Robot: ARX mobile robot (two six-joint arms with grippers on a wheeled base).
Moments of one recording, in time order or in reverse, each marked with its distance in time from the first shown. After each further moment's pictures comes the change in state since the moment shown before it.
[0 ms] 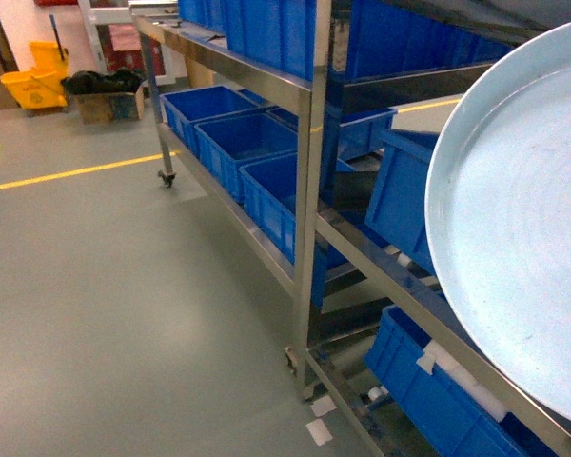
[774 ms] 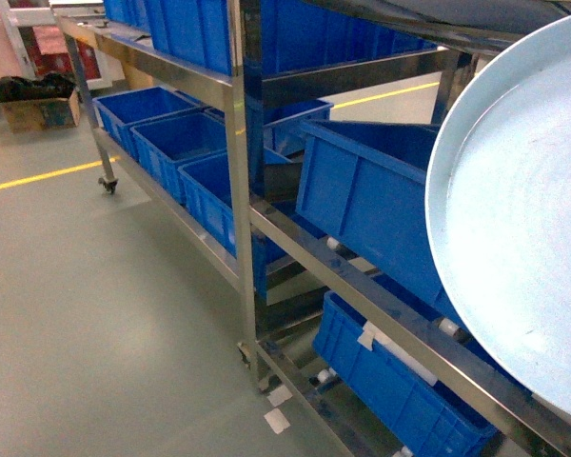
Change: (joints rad) left arm 0.000 0.000 0.000 0.002 0.000 0.000; right arm 0.000 -0.002 0.000 0.003 0.003 0.000
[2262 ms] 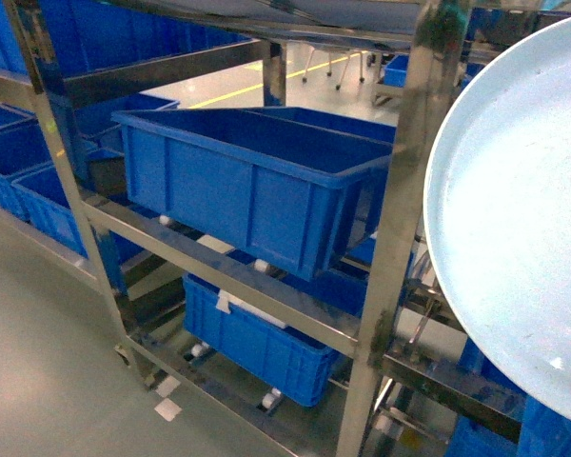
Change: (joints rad) left arm 0.001 0.000 0.000 -0.001 -0.001 0.000; right arm 0.000 -0.003 0.000 -0.003 -0.003 0.000
